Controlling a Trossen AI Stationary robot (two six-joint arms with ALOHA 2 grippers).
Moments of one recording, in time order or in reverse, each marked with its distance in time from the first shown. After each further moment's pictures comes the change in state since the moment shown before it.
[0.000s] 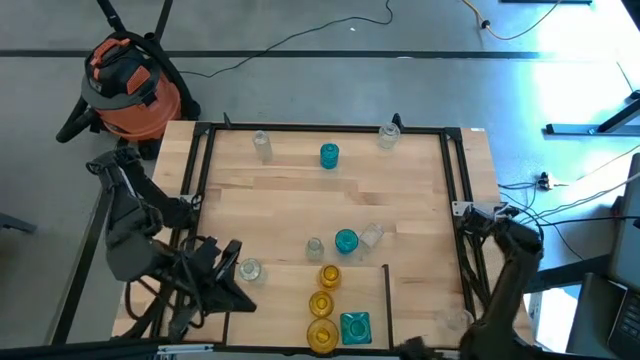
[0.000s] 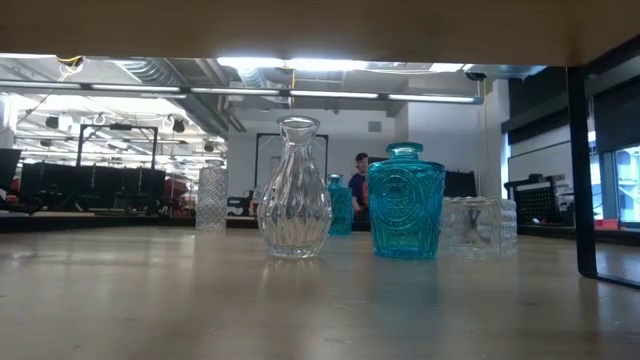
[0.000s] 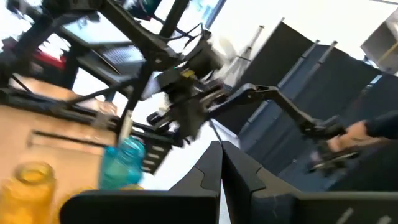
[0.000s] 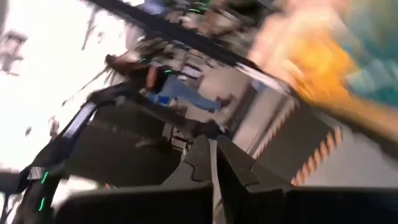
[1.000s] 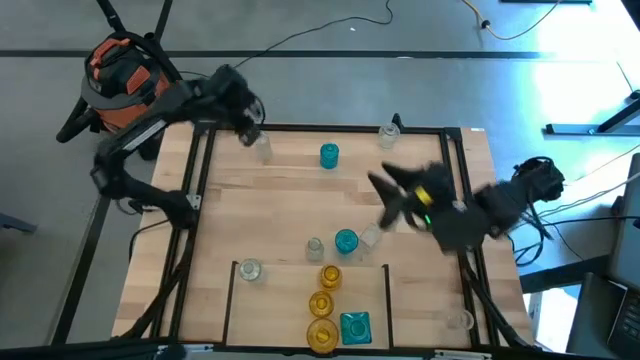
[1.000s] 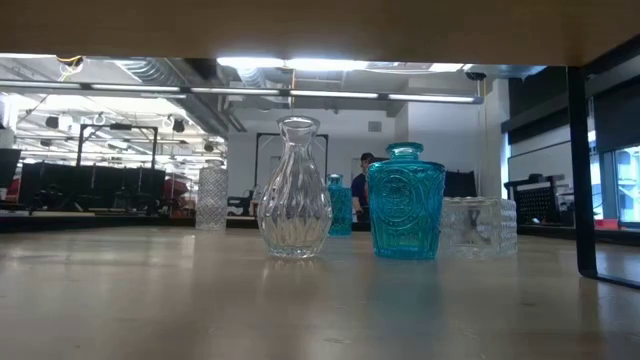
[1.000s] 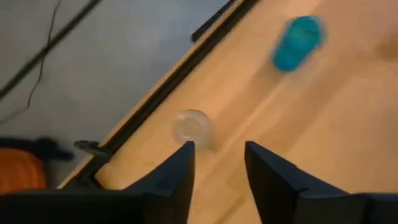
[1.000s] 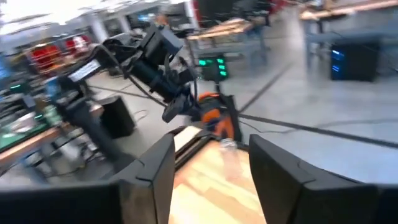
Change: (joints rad) left arm 1.547 -0.034 -0.056 -0.898 0.371 0.588; right arm -0.536 -0.475 0.001 -0.691 0.193 -0.567
